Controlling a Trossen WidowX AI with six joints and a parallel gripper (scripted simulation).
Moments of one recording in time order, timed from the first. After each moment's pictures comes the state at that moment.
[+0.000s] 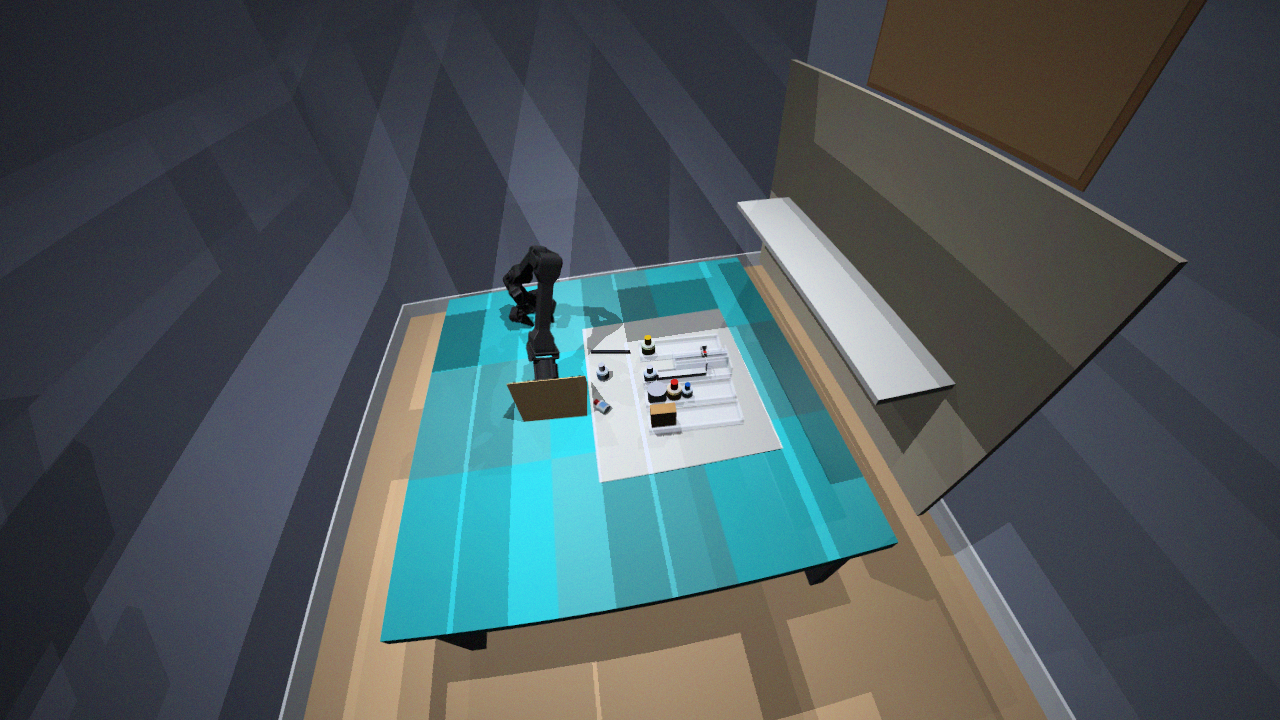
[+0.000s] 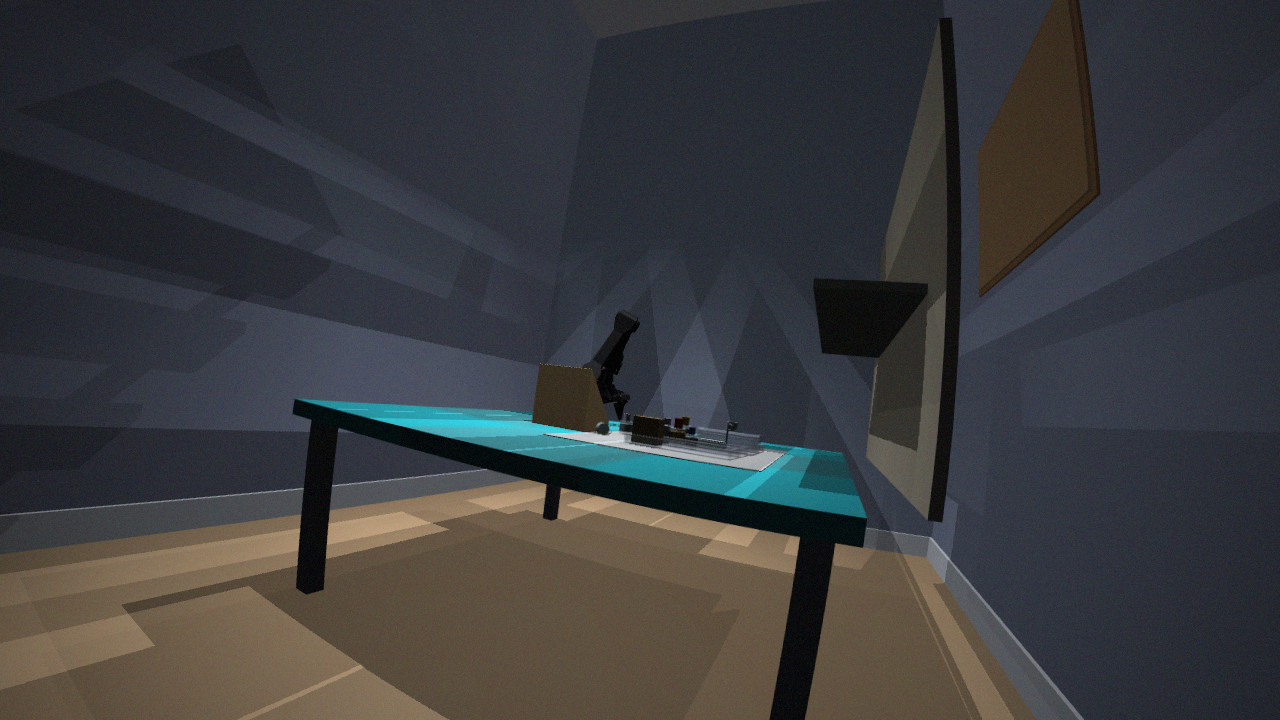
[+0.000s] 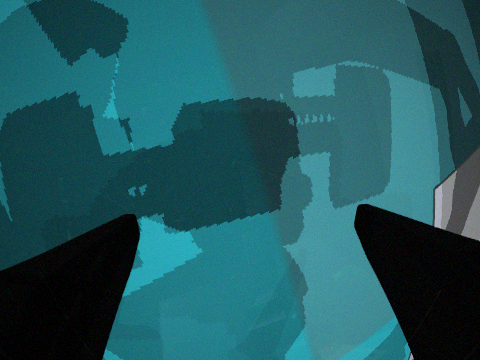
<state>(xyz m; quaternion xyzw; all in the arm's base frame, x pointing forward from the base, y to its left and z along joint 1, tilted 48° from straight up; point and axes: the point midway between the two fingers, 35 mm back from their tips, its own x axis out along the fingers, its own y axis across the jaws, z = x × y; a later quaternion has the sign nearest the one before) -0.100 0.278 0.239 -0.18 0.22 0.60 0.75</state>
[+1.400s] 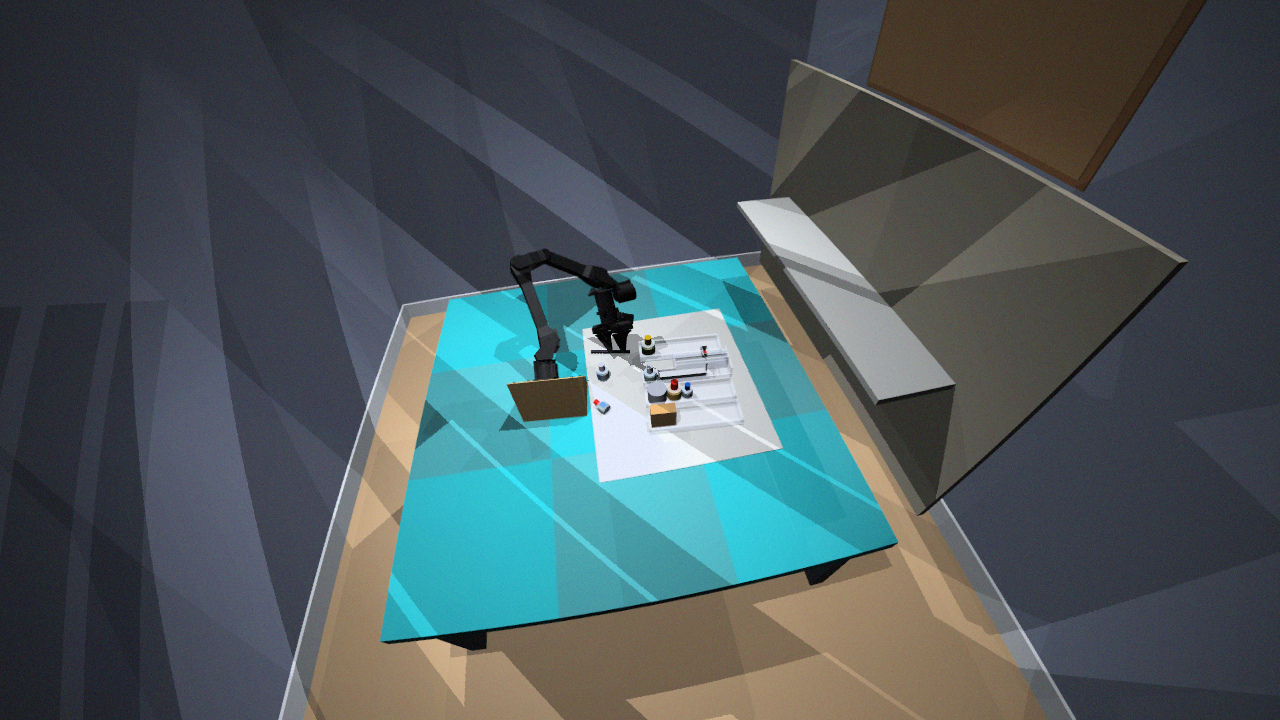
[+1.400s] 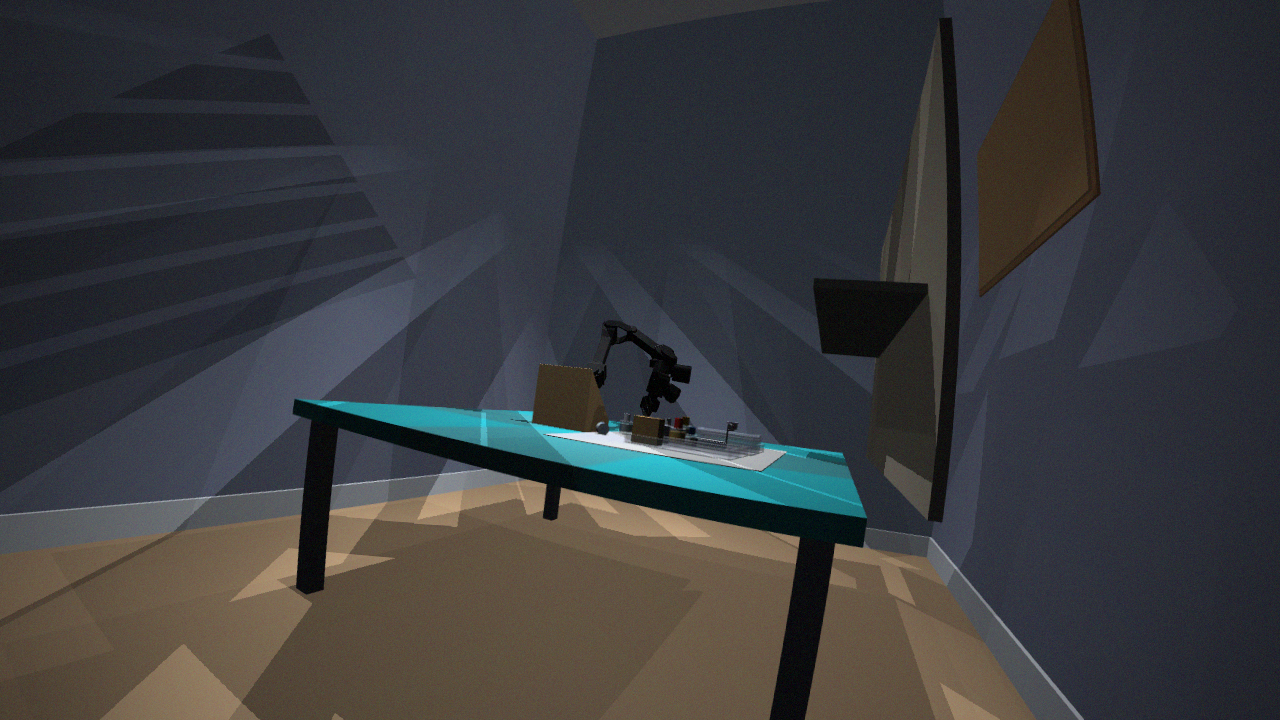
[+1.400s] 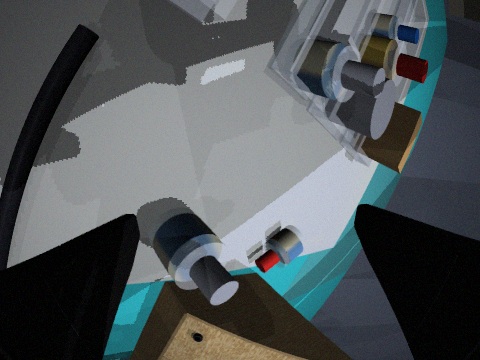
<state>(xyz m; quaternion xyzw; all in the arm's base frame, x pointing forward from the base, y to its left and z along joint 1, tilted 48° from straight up) 0.210 0.112 0.101 -0.16 0.60 0.27 0.73</state>
